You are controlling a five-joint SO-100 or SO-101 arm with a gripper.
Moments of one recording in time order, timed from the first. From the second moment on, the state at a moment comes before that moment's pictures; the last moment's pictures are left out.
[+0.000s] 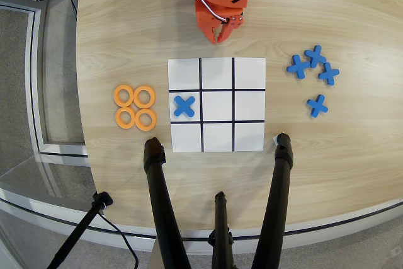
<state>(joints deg) 0.0 192.6 180.4 74.8 -95.5</state>
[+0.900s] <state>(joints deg) 10.3 148.8 149.4 55.2 -88.8</state>
